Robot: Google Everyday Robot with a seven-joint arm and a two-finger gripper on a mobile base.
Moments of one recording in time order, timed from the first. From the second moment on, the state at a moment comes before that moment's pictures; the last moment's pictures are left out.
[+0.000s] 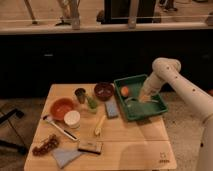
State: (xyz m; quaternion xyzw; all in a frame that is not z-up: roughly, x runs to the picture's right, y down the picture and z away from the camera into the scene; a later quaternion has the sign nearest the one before) arm 0.224 0.069 0.833 -0.35 -0.12 0.10 0.92
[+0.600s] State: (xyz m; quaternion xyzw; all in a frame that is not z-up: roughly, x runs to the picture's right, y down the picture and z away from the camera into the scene) arm 0.226 0.074 0.837 -0.34 -0.18 0.10 0.92
